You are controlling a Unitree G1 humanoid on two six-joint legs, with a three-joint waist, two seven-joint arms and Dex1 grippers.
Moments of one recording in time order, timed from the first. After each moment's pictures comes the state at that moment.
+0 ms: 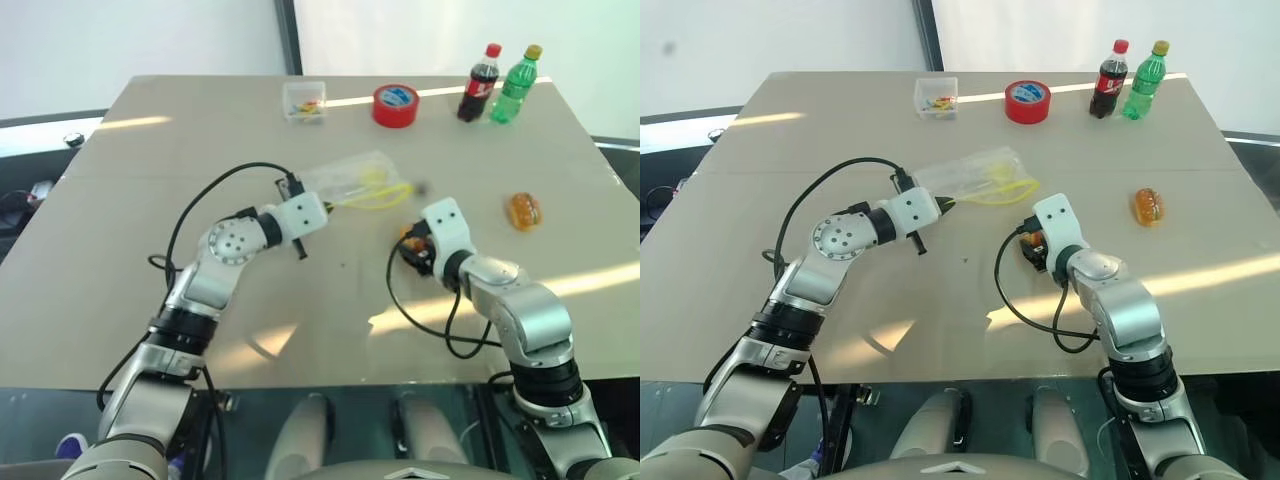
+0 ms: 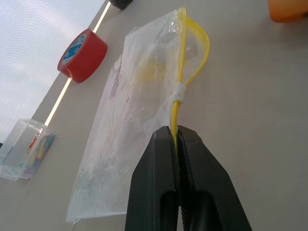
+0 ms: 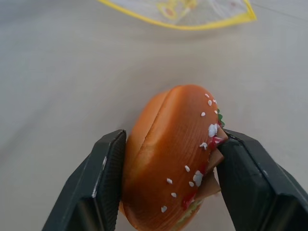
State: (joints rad) left arm -0.59 0.54 -0.21 0.19 0.18 -0.07 -0.70; right arm -0.42 -0.23 0.14 -0.43 0.12 1.15 0.24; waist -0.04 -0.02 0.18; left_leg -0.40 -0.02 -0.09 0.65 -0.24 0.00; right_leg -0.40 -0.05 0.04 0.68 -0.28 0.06
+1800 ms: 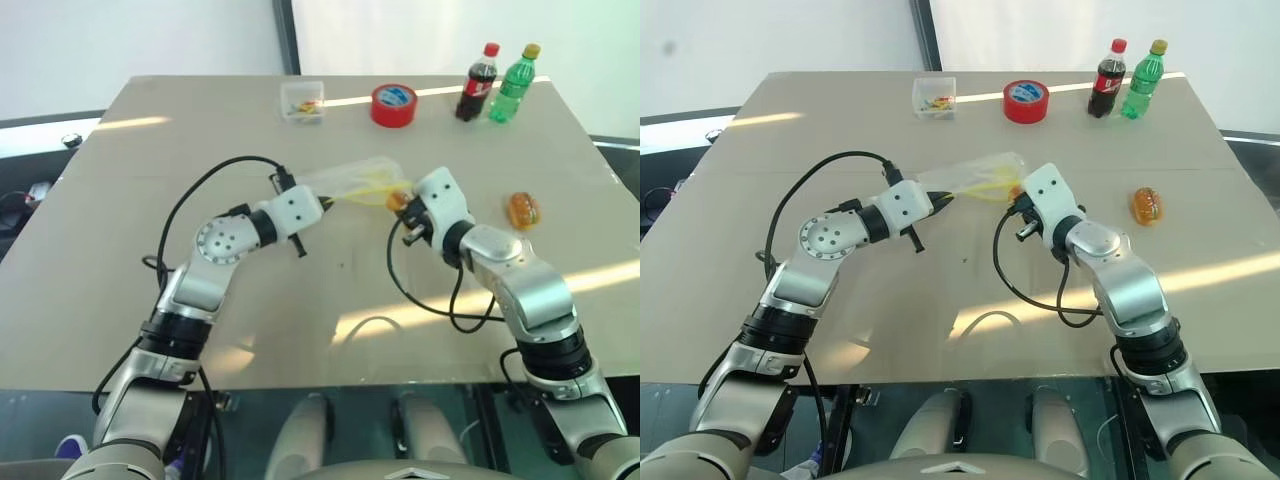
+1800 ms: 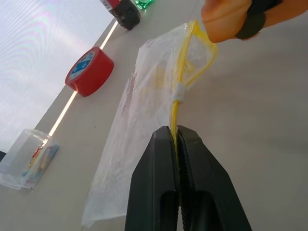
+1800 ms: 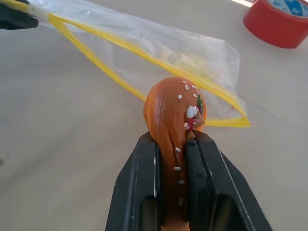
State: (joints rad) left arm -0.56 0.56 -0.17 0.09 0.10 -0.04 -0.73; right arm -0.55 -0.33 0.21 -0.34 0.10 0.95 0.34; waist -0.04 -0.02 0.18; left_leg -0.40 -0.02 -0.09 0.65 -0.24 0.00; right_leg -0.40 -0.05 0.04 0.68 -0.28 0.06
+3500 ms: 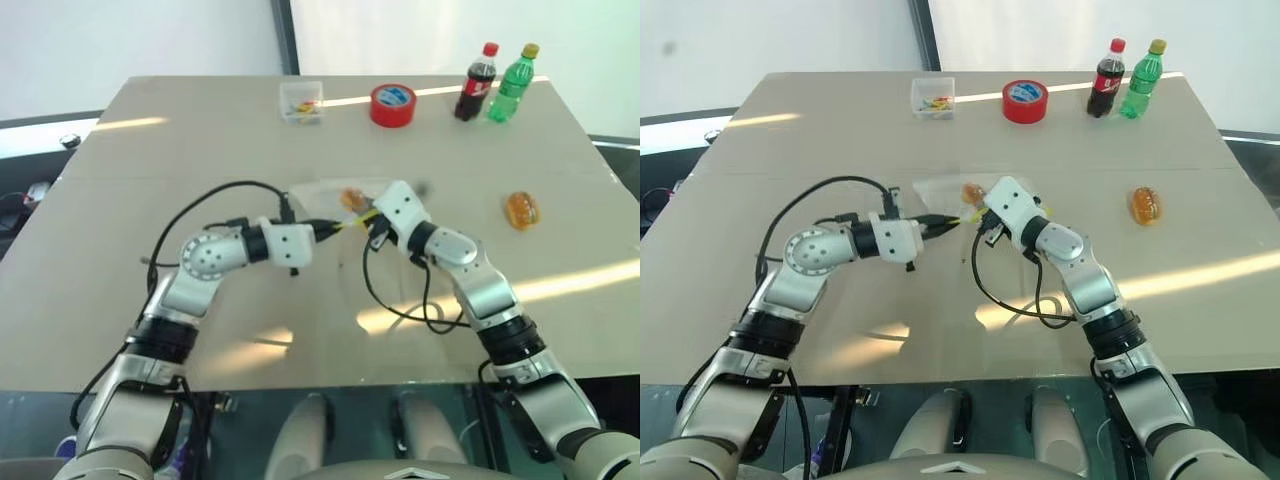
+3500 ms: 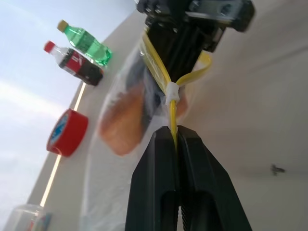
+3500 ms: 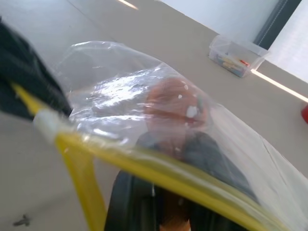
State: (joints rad) left arm -0.50 0.62 -0.18 0.22 0.07 -0.47 -0.87; right arm -0.59 -0.20 0.26 0.10 0.02 0.24 0.52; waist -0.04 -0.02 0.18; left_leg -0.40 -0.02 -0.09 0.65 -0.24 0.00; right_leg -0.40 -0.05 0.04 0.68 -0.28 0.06
